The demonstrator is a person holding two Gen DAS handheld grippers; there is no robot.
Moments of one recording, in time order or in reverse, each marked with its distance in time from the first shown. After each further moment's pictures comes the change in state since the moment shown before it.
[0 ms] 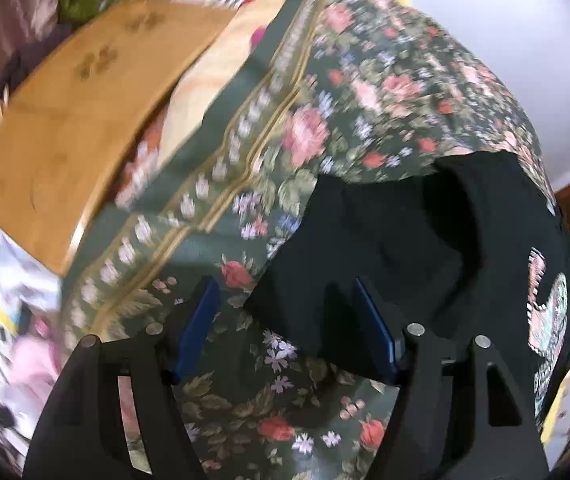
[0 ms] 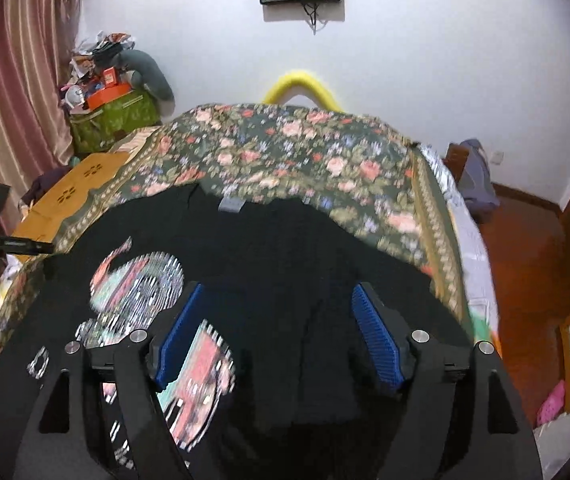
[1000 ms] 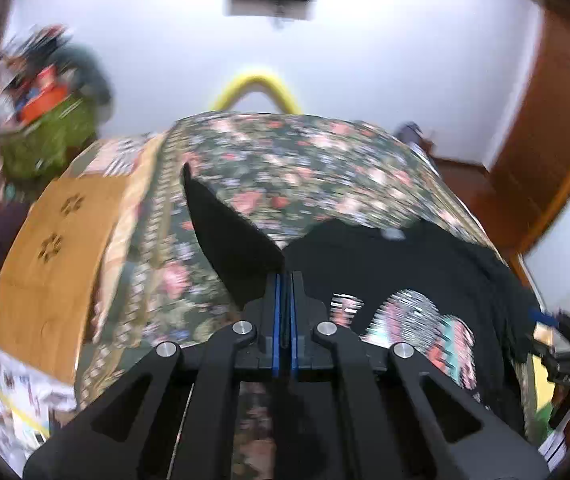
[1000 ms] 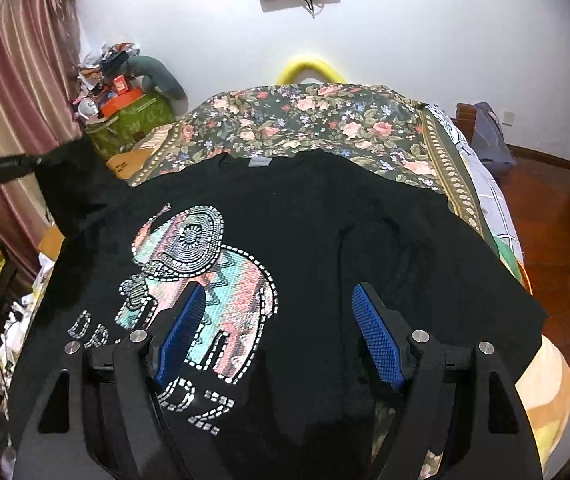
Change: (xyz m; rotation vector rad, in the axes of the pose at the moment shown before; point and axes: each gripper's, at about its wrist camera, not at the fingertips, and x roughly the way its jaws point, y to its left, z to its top) left arm -0.150 -0.179 -0.021 0.432 -0.343 -0.113; right arm -0.026 0.011 -0.043 0.090 0.011 0.088
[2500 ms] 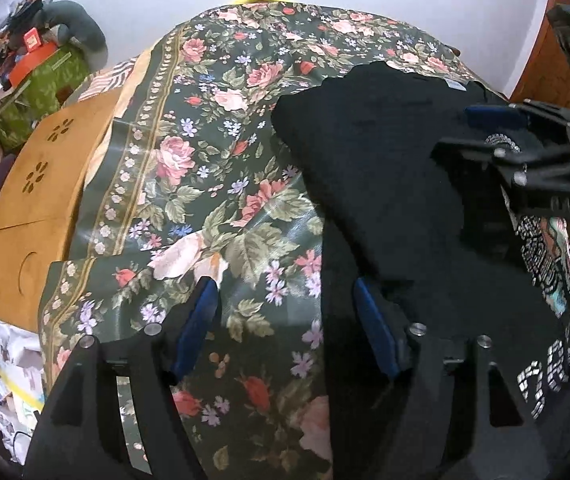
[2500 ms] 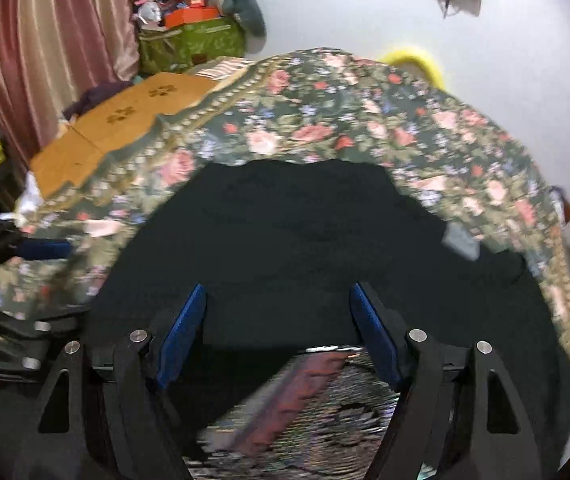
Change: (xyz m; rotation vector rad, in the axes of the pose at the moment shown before) left arm 0.090 0.048 -0.112 0.035 0.228 0.082; right arm 0.174 0.131 0.069 -0.363 0.143 -0.001
